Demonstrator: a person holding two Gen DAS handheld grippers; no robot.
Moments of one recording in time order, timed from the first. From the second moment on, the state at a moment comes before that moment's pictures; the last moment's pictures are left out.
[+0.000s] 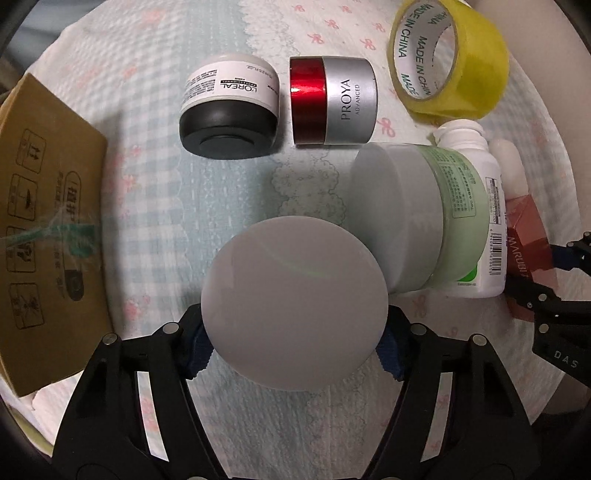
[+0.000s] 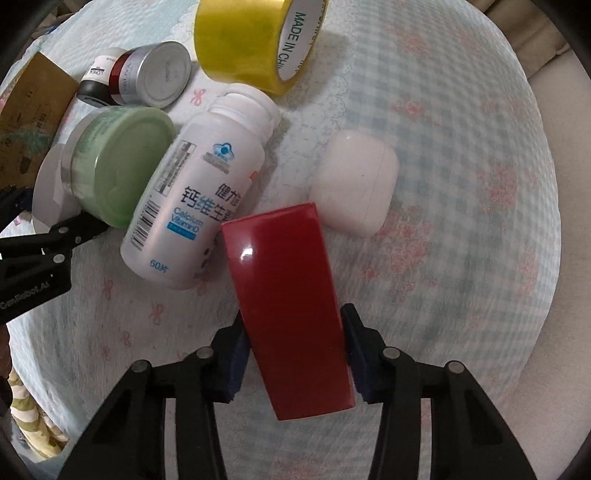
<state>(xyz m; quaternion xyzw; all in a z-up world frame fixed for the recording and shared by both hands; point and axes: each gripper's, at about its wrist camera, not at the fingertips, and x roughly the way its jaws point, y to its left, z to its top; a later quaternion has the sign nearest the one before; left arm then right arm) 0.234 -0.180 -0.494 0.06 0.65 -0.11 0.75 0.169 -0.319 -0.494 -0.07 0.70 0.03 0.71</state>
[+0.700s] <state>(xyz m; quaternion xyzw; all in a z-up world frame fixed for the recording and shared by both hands) 0.195 -0.143 -0.421 0.04 0.61 -0.10 0.79 0.152 -0.337 -0.426 0.03 0.66 -0.01 0.75</state>
